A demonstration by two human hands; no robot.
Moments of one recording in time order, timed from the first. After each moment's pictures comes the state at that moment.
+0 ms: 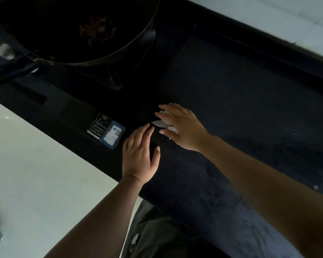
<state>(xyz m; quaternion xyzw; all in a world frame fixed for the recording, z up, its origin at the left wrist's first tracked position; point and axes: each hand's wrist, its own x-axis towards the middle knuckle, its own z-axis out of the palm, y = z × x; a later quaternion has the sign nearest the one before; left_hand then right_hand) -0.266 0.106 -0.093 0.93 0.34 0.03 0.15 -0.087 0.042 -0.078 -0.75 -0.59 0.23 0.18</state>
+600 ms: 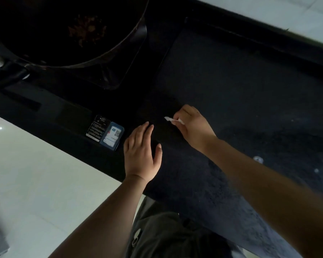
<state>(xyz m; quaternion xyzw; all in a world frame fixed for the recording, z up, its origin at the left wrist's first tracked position) -0.265 0.106 -0.093 0.93 0.33 0.01 0.15 -0.097 0.021 -0.084 -0.81 -0.49 0.14 0.30</state>
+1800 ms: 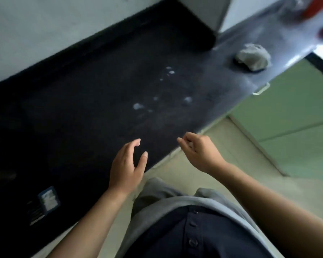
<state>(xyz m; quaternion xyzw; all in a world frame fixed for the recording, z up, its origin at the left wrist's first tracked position) -0.291 0.006 -0.010 0.92 -0.14 -0.10 0.36 -0.330 -0.210 0.017 -0.91 0.11 0.02 0.40</state>
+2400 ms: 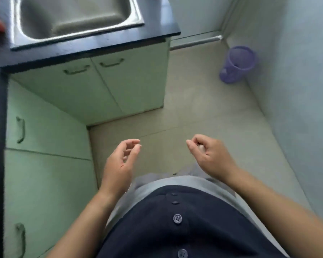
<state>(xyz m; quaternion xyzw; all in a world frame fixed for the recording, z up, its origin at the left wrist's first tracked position) -0.571 -0.409 0.019 0.66 -0.47 -0.48 0.33 -0.802 -0.432 0.032 -0.66 0.61 -0.25 0.36</state>
